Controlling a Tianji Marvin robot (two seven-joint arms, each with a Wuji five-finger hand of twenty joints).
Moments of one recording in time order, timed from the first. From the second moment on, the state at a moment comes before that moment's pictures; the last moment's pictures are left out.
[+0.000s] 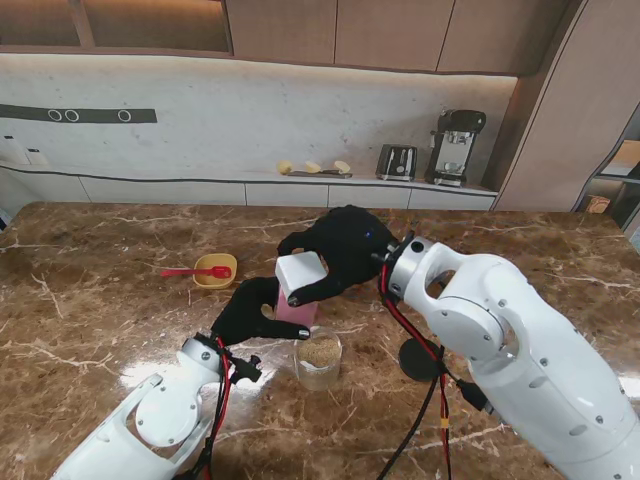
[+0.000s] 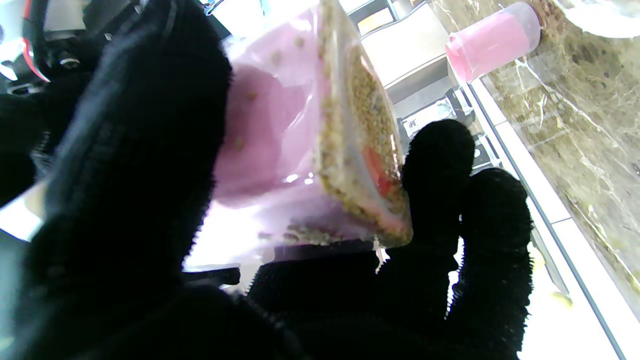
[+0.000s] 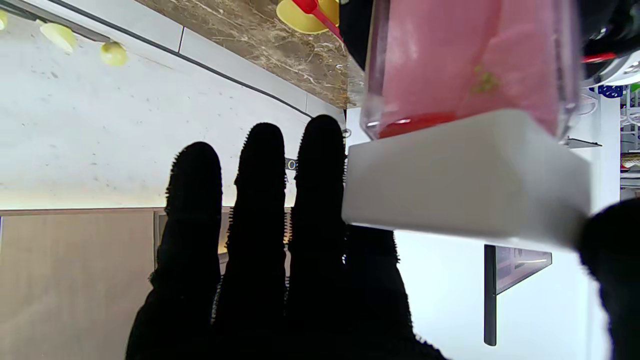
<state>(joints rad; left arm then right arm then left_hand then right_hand) 1.58 -1.18 -1.08 -1.55 0.11 -0.49 0.14 -1.31 -1.03 1.09 -1.94 -0.91 -0.29 0.30 0.84 -0.87 0.38 -0.15 0.92 0.18 0.25 0.60 1.01 0.13 0.37 0.81 1.06 0.28 0.80 1.00 0.54 0.36 1.35 0.73 -0.08 -0.45 0.75 -0.08 0.68 -0.07 0.29 0.60 1.05 -0.07 0.49 0.62 0.90 0.00 0.49 0.52 0.56 0.08 1.06 0.56</state>
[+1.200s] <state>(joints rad) 1.57 -1.18 -1.07 -1.55 0.11 -0.48 0.12 -1.32 -1.03 1.10 -1.98 -0.90 -0.26 0.30 0.84 -0.87 0.38 -0.15 0.92 0.19 0.25 0.60 1.01 0.13 0.37 0.81 1.06 0.28 0.80 1.00 0.54 0.36 1.35 0.73 0.24 -0.68 0.59 -0.05 0.83 -0.08 0.52 0.86 1.08 -0.05 0.55 0.71 1.03 0.01 0.78 0.64 0.73 0.08 1.35 0.59</state>
